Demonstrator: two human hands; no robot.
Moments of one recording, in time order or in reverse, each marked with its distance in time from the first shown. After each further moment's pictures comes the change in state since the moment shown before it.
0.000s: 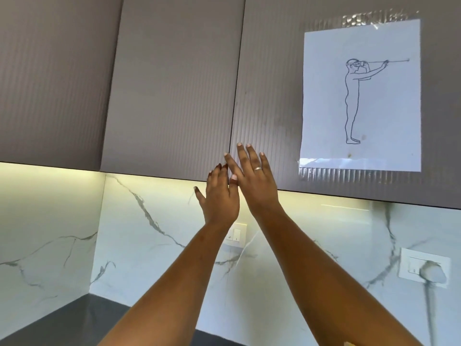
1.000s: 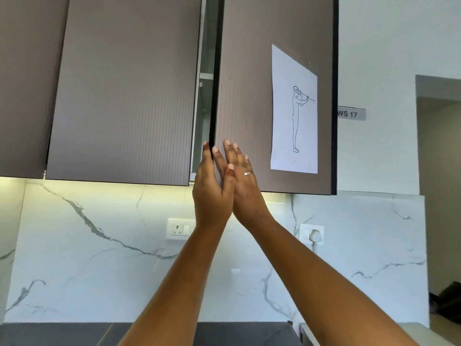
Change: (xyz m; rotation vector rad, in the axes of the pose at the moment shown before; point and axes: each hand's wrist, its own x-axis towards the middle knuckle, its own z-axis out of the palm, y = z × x) left_hand -0.093 0.107 -0.149 -0.667 0.143 0.228; right_hand -0.055 0.021 -0.190 0.418 0.095 0.074
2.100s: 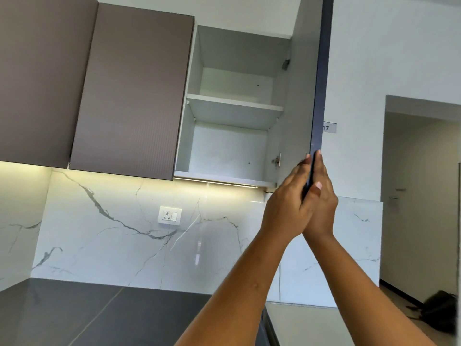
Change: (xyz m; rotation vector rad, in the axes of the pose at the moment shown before) left_hand -0.111 0.271 0.043 -0.213 -0.476 0.158; right_hand -0.099 0.057 -0.279 0.247 0.342 0.436
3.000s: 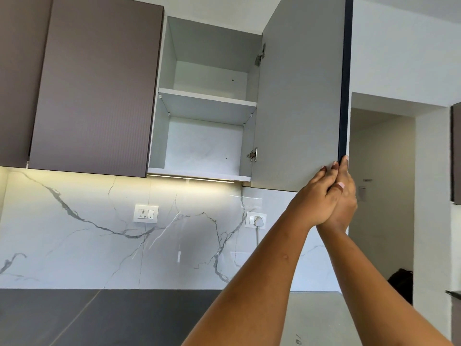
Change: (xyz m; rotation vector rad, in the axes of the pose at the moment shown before) left_hand 0.026 0.046 0.078 -0.169 -0.482 -0.212; right_hand 0.012 0.052 -0.074 -0.446 0.224 0.200
